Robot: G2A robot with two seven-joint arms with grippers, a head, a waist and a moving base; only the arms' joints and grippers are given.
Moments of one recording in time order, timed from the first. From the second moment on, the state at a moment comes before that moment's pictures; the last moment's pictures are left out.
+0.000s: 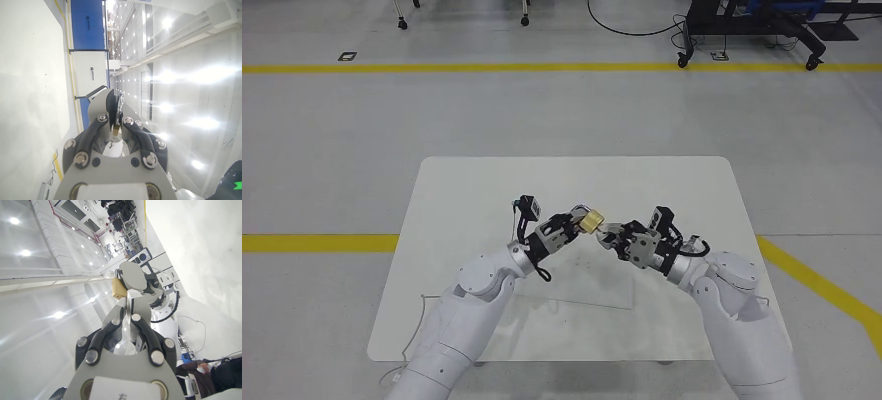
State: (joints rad) left arm 0.92 -1.50 -1.10 -1.12 -0.45 -0.29 -0.72; right arm -1.19 -1.22 1.42 -1.64 0.72 0.57 0.69
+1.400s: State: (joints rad) left arm 0.98 -1.42 -1.10 -1.28 0.08 0.23 -0.79; right arm -1.14 -1.16 1.50 -1.56 0.76 0.63 0.92
